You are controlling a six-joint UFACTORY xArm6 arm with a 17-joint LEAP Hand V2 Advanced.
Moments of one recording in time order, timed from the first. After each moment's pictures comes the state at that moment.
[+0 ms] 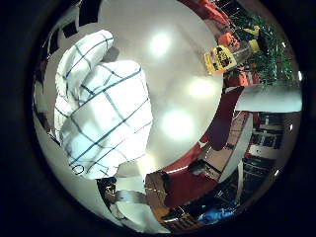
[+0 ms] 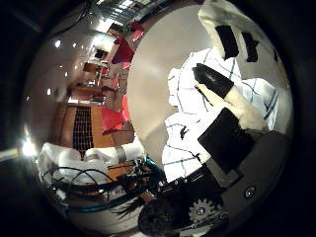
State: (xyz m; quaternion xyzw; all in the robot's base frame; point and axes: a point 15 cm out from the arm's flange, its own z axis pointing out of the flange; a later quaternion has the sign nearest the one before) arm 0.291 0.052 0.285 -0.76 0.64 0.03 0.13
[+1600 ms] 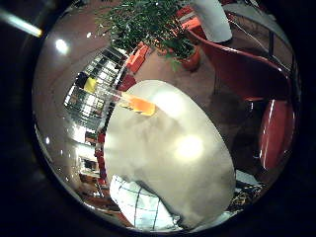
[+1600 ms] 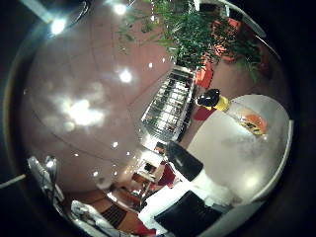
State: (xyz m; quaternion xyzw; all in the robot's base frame) arm 0.262 -0.272 0.271 -0.23 0.75 -0.09 0.61
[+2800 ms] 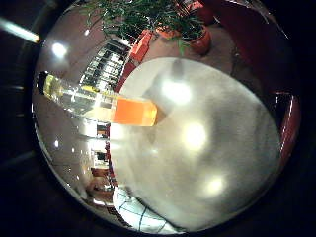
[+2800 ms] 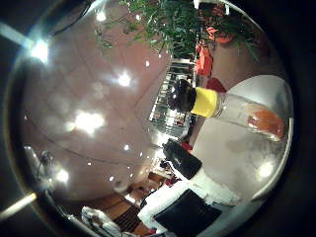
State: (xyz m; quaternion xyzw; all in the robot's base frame) arm 0.384 -0.275 0.217 -0.25 0.74 -0.01 0.62
